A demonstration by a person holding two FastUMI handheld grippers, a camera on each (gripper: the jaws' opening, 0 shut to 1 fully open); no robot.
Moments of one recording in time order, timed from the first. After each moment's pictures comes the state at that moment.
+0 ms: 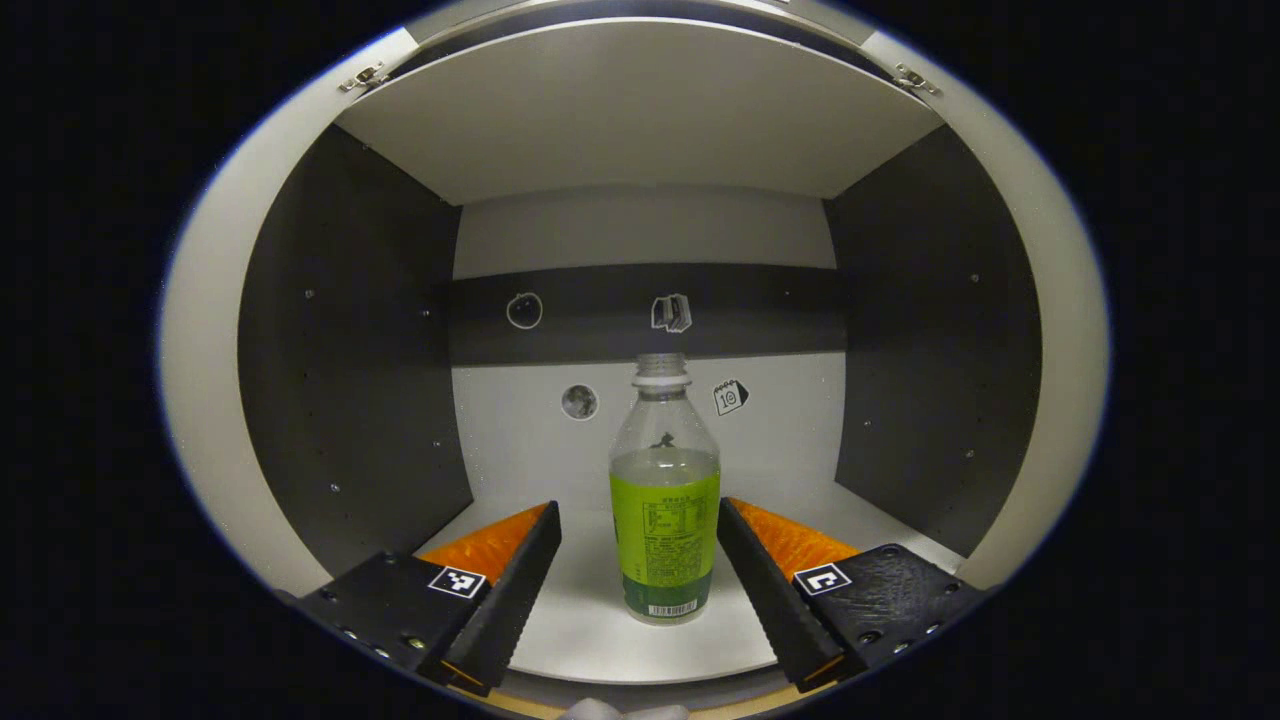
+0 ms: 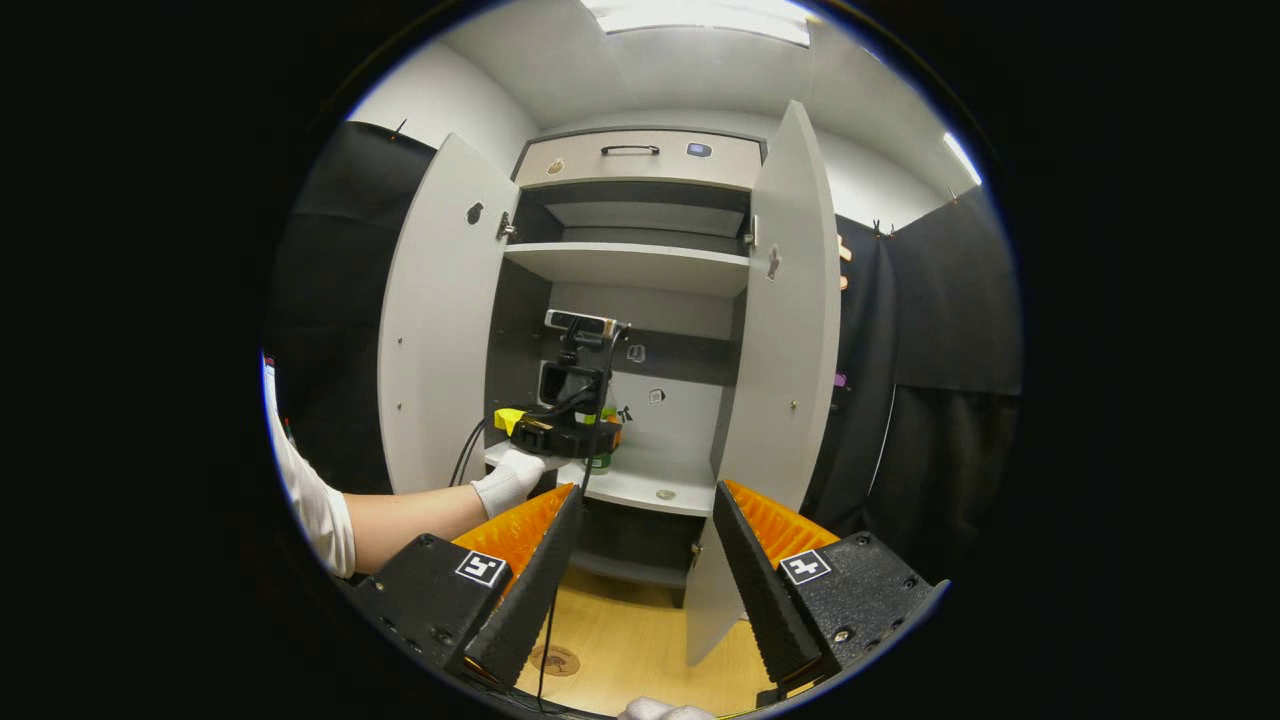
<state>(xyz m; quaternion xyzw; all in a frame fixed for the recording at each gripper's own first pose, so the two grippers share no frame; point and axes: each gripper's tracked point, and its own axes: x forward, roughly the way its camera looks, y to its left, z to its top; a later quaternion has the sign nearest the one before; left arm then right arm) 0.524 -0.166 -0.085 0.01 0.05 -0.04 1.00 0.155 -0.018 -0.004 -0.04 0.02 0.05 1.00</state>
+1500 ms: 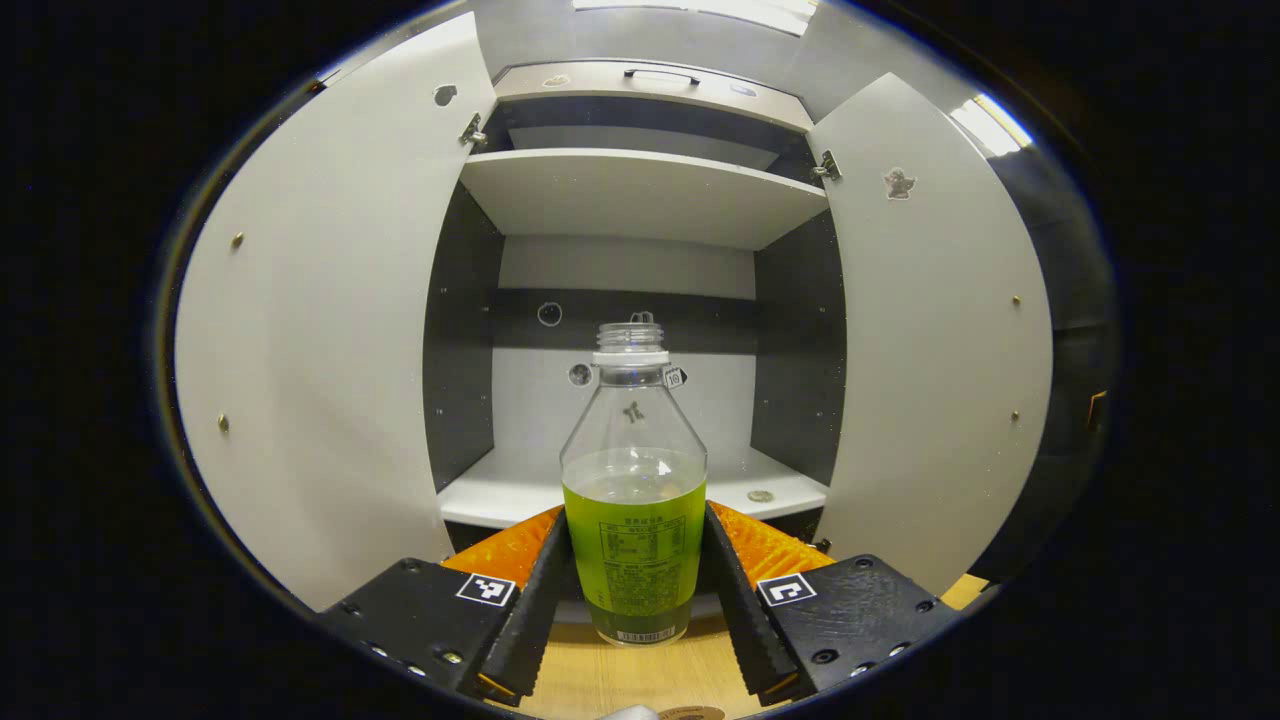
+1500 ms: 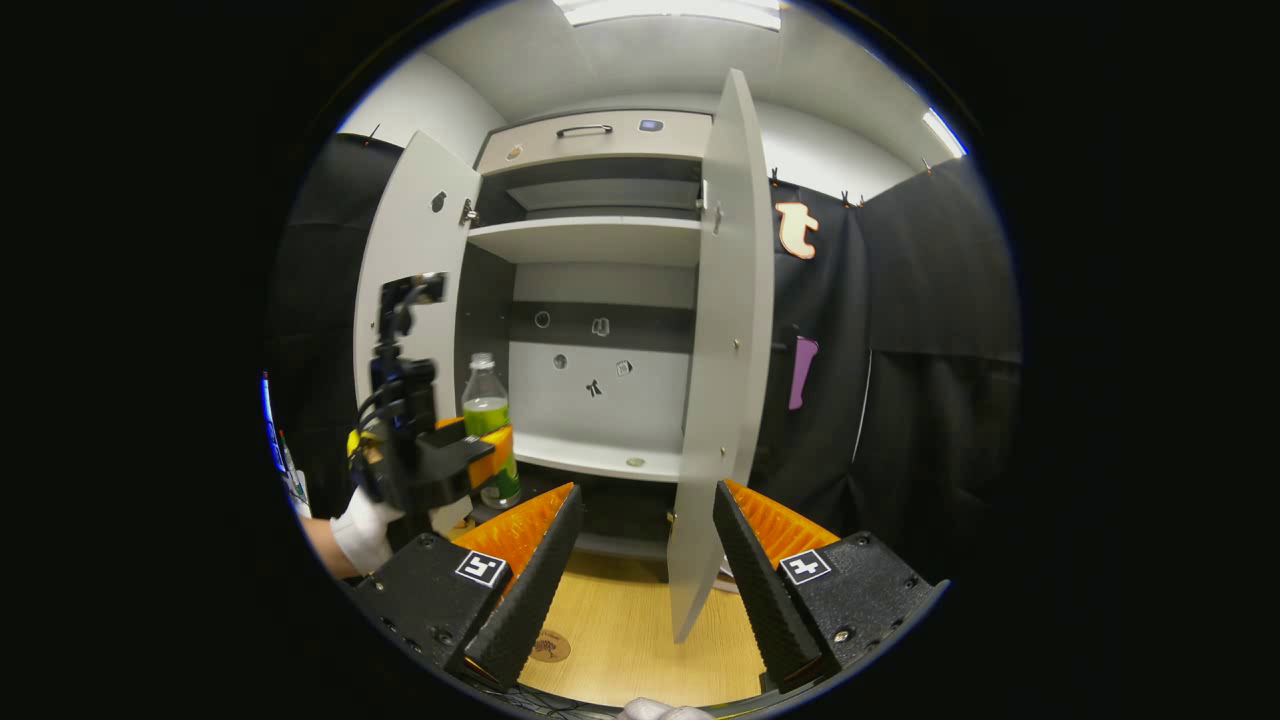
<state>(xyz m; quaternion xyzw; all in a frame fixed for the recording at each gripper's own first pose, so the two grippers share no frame) 0.278 -0.148 -0.113 -0.02 0.04 -0.09 0.99 0.134 -0.061 -0.044 -0.01 0.06 0.01 1.00</state>
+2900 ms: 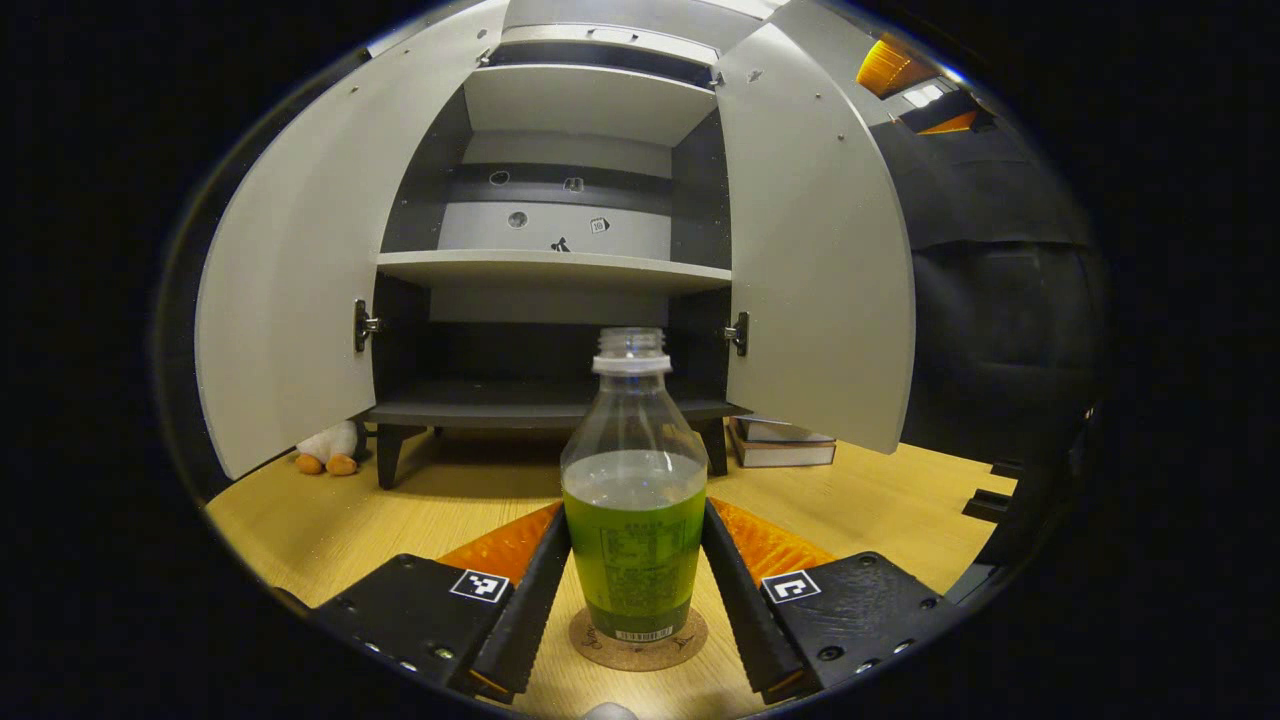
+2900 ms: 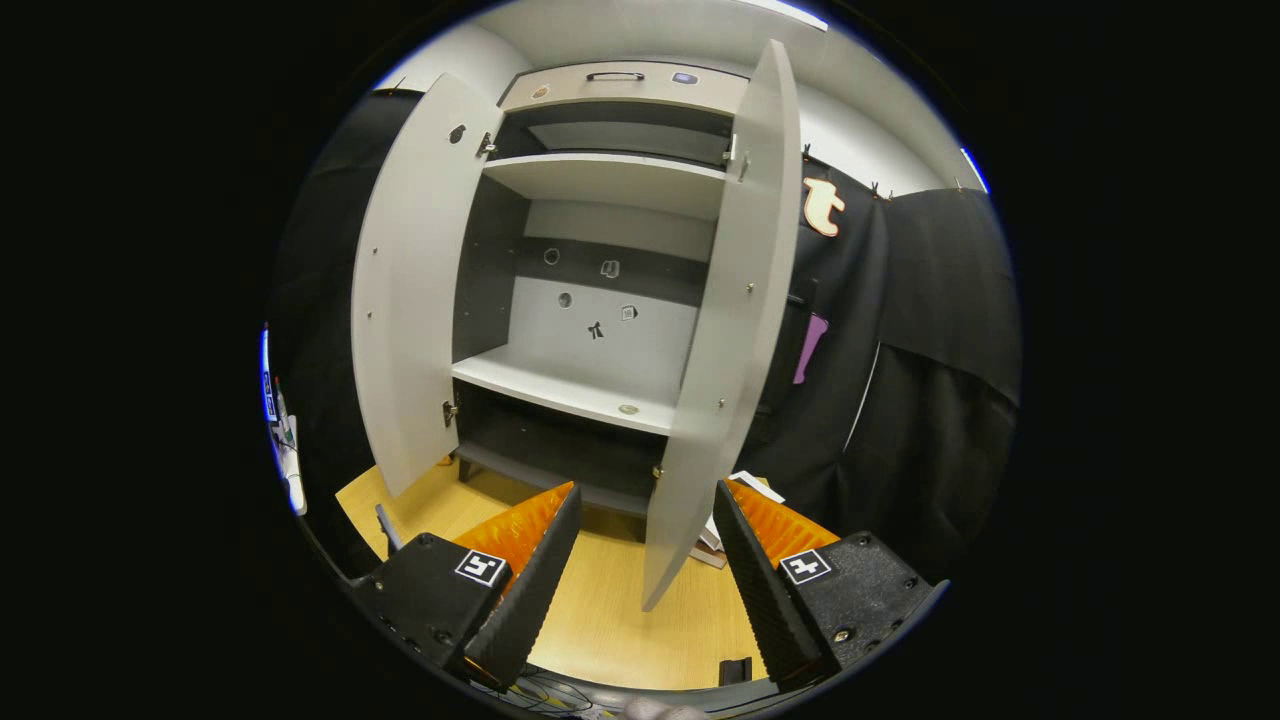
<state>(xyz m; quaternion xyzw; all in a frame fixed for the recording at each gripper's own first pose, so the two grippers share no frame) 0.185 -0.205 -0.382 -0.01 0.07 -0.18 0.98 0.141 -0.068 -0.068 -0.08 0.13 0.03 0.99</state>
